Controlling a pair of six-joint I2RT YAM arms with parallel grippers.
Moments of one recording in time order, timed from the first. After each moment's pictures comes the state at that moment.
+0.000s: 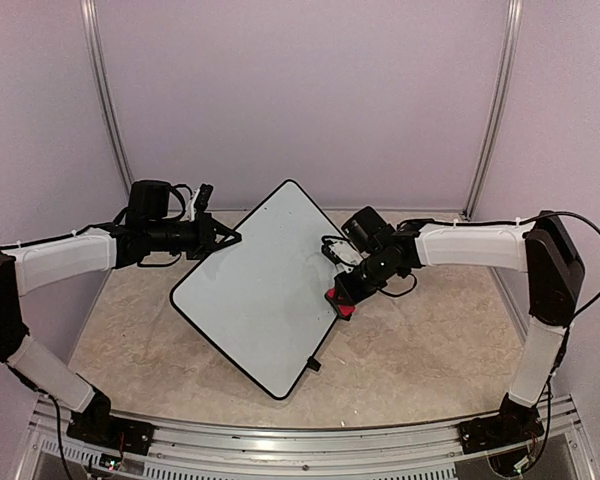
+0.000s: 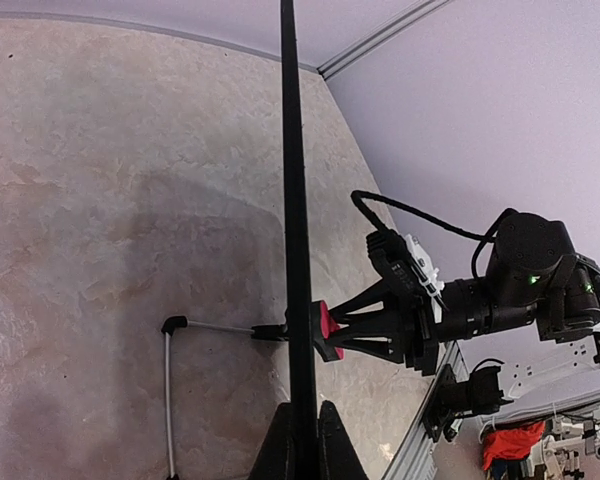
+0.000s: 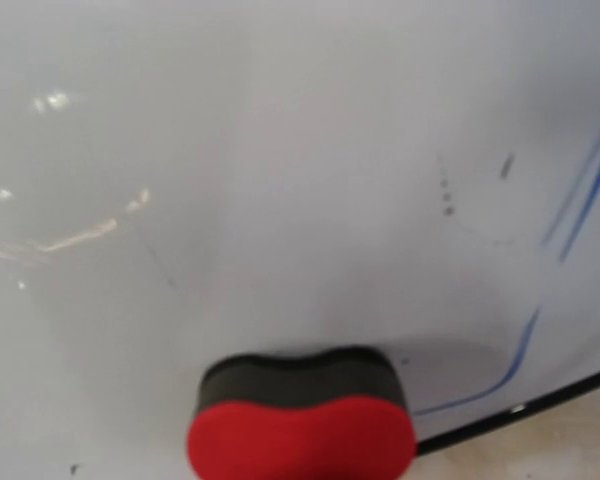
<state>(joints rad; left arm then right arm) -0.40 1.47 1.00 0.02 0.64 -0.60 0.76 1.84 1.34 -0.53 -0.11 0.14</state>
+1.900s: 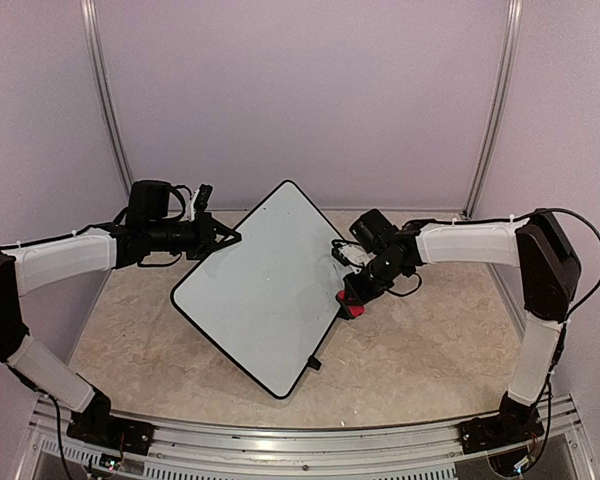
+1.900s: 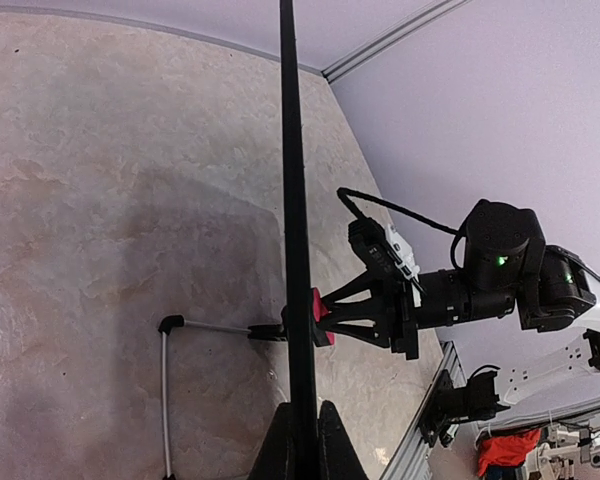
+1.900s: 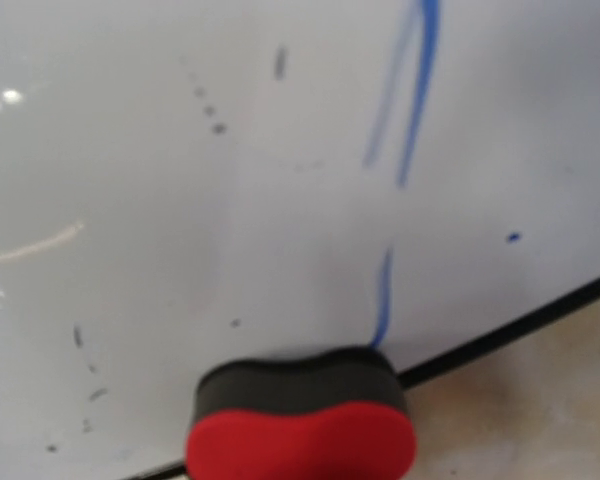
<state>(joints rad) -0.40 1.47 1.00 0.02 0.63 -0.62 0.70 1.88 1.33 -0.54 -0.11 0.13</state>
